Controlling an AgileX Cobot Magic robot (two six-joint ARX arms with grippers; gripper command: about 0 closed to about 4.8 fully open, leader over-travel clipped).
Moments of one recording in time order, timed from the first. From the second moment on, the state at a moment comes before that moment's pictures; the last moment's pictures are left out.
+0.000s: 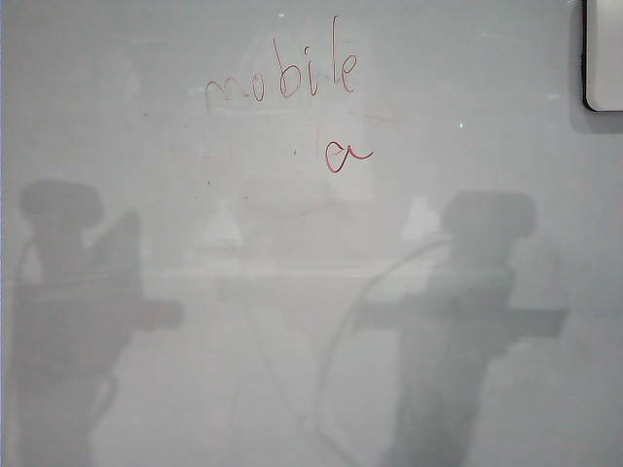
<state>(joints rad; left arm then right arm) -0.01 0.01 0.47 -0.28 0.52 -0.40 0.02 0.04 0.64 -0.56 -0.15 0.23</state>
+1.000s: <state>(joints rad) -0.01 0.01 0.49 -0.43 0.62 -0.24 0.02 0.37 0.54 -0.15 -0.02 0.03</state>
